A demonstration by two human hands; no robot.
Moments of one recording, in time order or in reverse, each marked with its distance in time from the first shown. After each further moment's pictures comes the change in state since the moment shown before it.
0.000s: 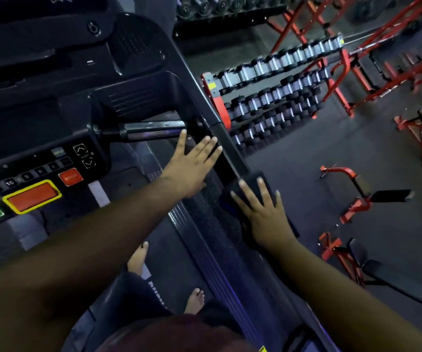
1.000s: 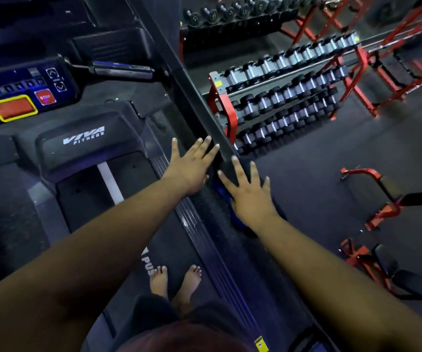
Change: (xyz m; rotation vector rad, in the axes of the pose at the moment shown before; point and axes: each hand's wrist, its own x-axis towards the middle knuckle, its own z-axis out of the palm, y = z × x) left_hand -0.074 0.208 -0.006 -0.308 -0.002 -0.194; right_hand -0.140 0.024 0.046 0.121 -0.015 0.059
